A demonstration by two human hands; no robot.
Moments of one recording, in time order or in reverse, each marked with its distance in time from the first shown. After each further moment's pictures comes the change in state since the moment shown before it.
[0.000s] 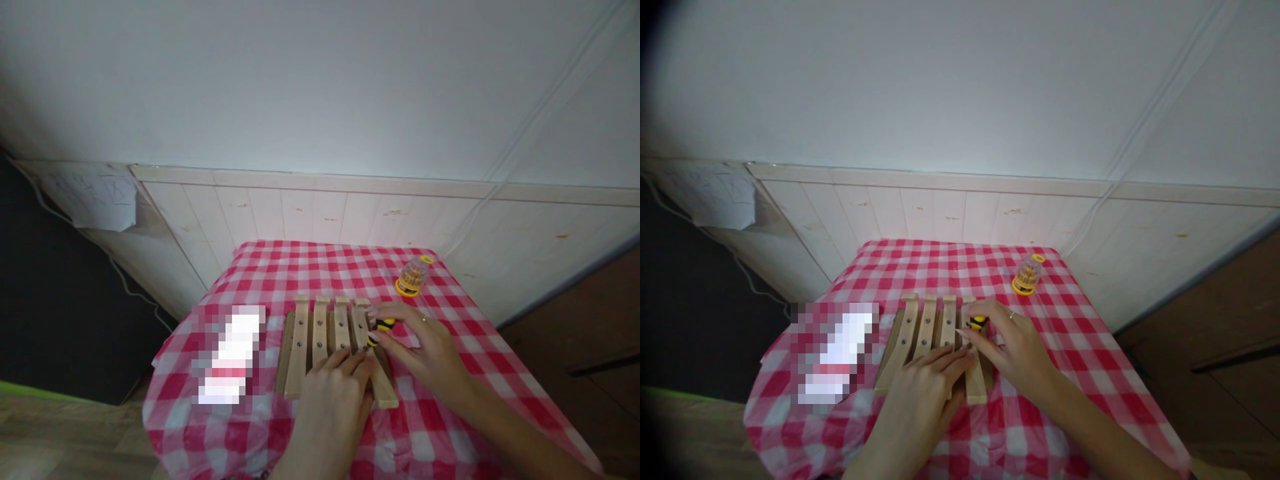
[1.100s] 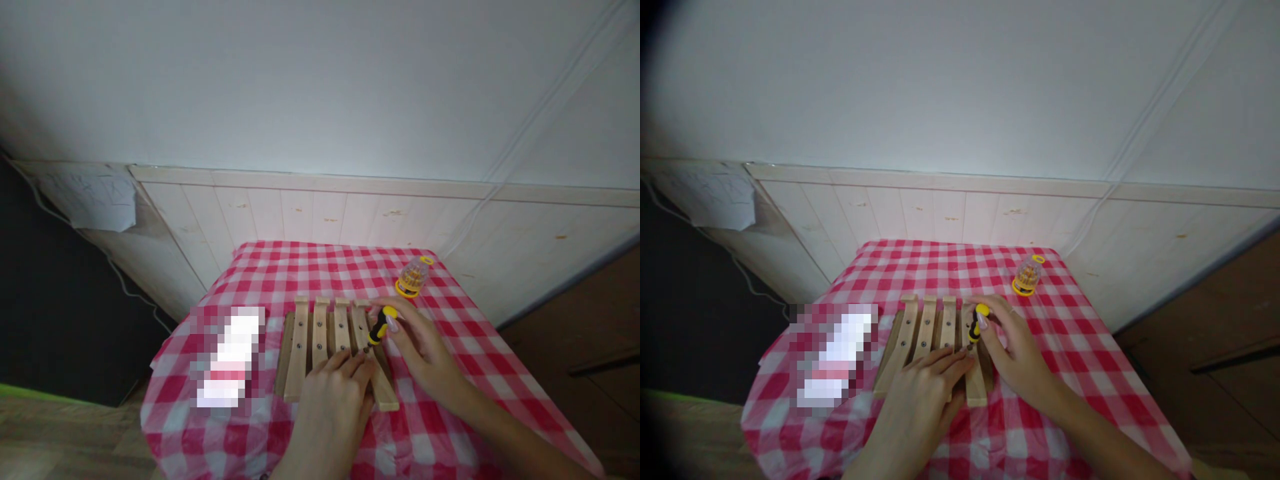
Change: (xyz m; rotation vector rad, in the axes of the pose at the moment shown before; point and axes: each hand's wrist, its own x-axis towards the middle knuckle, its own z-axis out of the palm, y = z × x) left_hand -0.002 0.000 0.001 -0.011 0.005 0.002; right_hand -0.008 0.005 0.009 0.293 -0.018 0.274
